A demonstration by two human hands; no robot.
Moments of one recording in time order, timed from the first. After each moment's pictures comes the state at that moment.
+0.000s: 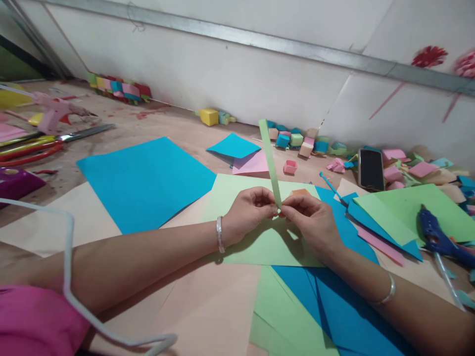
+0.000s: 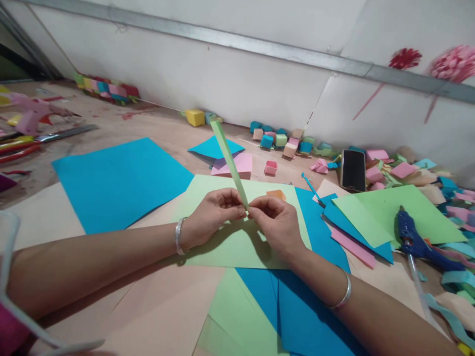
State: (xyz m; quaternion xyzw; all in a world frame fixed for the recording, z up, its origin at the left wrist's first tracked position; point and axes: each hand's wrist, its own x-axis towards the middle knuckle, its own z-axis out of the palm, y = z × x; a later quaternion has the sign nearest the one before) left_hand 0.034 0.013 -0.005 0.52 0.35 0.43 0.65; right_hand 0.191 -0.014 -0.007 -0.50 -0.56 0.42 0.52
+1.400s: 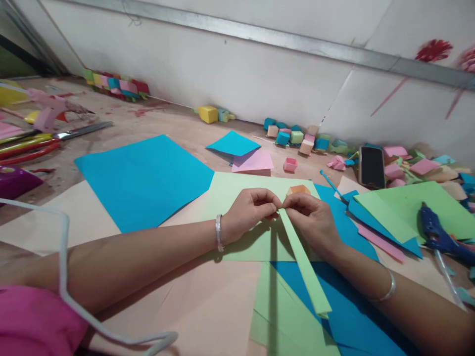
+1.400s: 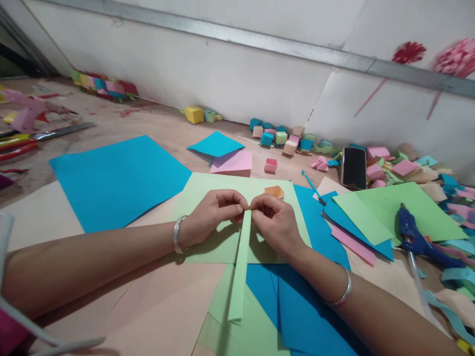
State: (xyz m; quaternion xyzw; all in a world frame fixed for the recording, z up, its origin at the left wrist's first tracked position) left_hand 0.031 0.012 0.001 0.56 0.35 0.40 0.64; right_hand 0.197 -0.013 -0.011 -0.51 -0.62 0.35 0.48
